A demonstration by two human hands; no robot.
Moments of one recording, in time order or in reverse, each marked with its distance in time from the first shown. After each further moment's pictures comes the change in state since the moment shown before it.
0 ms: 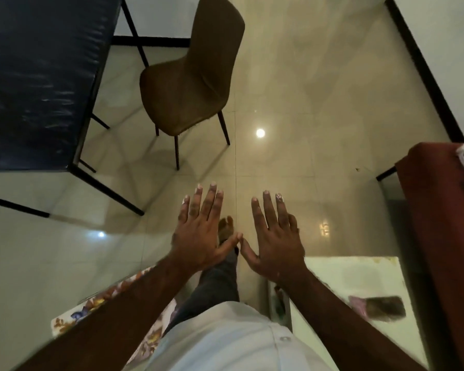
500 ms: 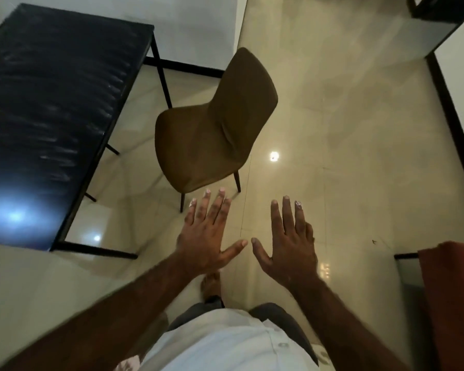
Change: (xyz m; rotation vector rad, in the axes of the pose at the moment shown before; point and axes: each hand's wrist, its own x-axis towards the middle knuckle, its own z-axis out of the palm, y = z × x) left_hand 0.294 -0.114 -0.090 -0.052 -0.026 -0.101; right_hand 0.350 0.059 -0.040 -0.057 -0.001 0.006
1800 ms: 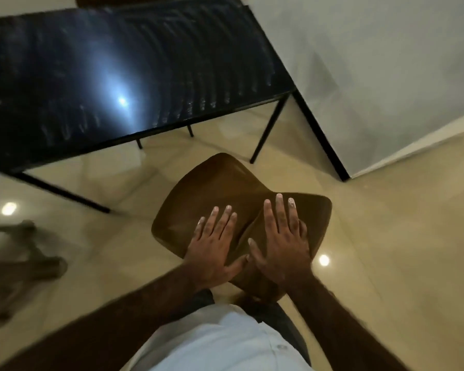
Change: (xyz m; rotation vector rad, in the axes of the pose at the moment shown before) left_hand 0.469 -0.057 -0.058 -0.430 0.128 -0.925; right_hand 0.670 0.026 -0.014 -0.170 -0.279 -1.004
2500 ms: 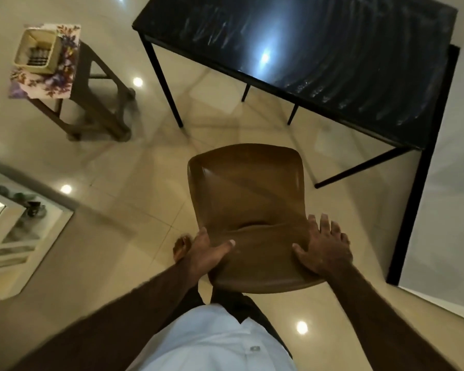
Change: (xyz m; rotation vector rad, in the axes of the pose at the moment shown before) left_hand 0.017 0.127 0.130 -1.387 0.259 -1.305; right_hand 0.166 0.148 0.021 -0.466 -0.442 -0.503
